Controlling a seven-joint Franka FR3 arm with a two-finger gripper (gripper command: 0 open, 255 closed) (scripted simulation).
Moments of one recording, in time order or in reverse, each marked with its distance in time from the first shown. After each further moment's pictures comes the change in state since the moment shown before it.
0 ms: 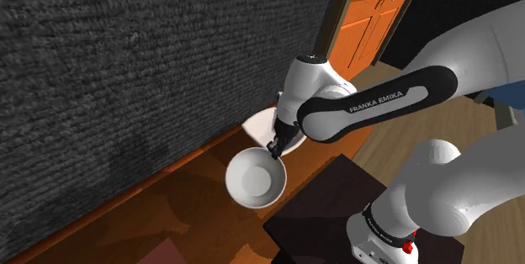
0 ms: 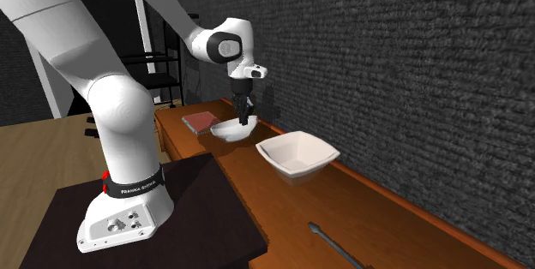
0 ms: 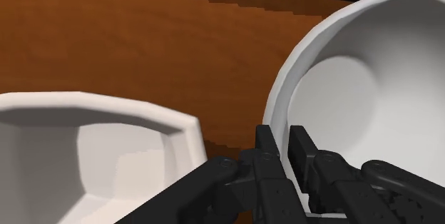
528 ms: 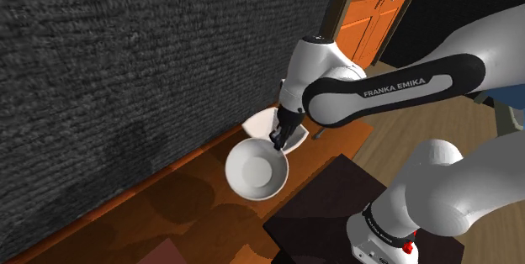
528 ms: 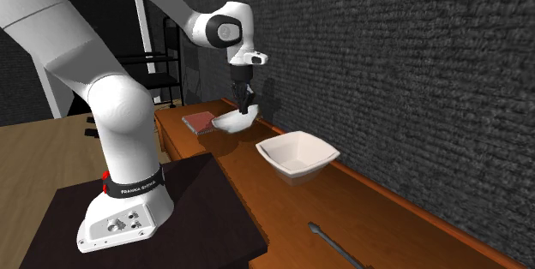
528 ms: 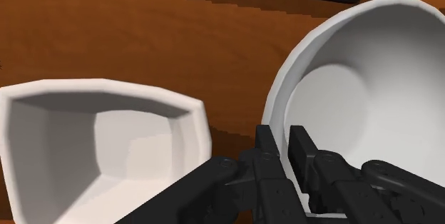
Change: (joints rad) arm -0.003 -0.088 -0.010 0.056 -0.007 -0.144 0.000
